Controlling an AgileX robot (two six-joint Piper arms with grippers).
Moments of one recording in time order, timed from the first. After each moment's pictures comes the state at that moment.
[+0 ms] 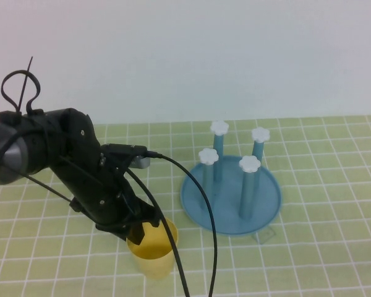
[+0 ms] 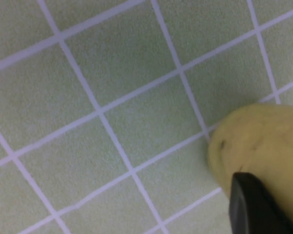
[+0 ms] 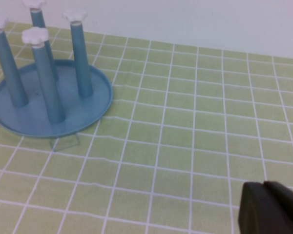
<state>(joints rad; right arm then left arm) 0.03 0.20 -0.37 0.20 0.72 -0.26 -0.35 1.77 -1.20 -0.35 0.92 0.23</state>
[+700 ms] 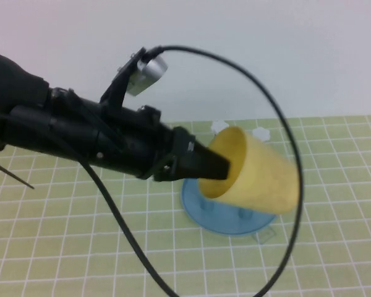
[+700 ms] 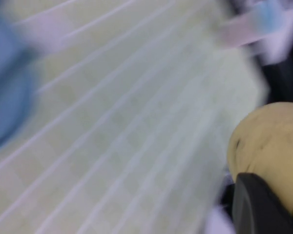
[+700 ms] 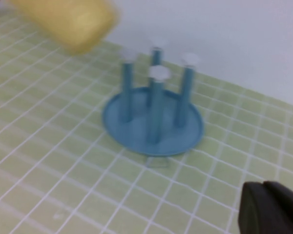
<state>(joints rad) 0.03 0.20 -0.53 0.54 0.91 -0.63 -0.35 1.45 -1.20 -1.13 1.08 0.65</state>
